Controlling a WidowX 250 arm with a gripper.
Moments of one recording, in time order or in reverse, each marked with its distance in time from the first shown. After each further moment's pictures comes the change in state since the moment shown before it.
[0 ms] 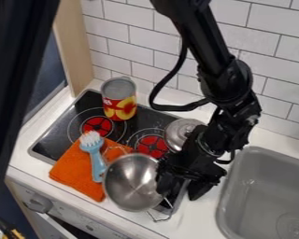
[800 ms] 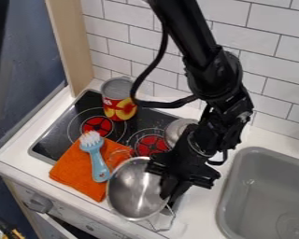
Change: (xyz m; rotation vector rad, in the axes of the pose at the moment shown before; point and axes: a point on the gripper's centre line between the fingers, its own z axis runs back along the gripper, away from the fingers) arm -0.014 0.022 0.010 -0.006 0.009 -0.055
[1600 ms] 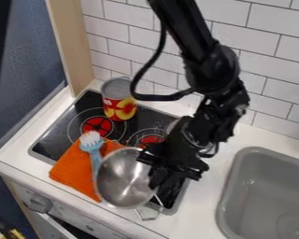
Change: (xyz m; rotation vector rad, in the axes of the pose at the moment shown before) arm 0.010 0.021 0.001 0.107 0.018 0.027
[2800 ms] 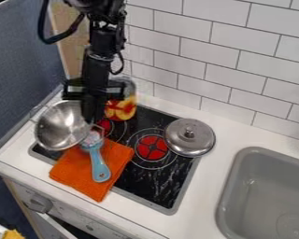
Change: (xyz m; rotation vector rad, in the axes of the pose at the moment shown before) arm 0.107 0.114 -0.020 -0.160 0.248 0.373
